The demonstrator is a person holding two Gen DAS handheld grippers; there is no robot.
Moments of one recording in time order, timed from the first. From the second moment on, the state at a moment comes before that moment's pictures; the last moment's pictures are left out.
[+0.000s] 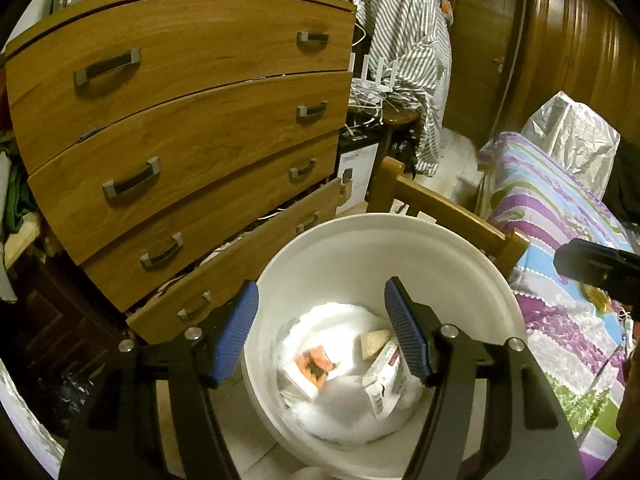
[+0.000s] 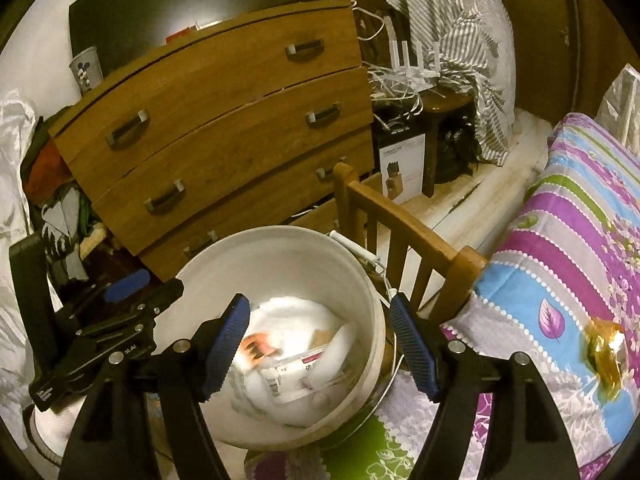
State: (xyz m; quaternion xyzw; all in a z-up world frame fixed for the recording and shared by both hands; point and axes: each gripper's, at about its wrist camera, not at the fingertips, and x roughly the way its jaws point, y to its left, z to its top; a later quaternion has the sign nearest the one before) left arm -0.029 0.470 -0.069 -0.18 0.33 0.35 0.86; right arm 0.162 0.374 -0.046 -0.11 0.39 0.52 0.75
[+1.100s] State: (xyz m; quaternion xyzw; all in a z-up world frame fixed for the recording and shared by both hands) left arm 0.090 0.223 -0.080 -0.06 0.37 0.13 0.92; right arm 0.156 -0.038 -0.074 -0.04 0.32 0.33 0.89
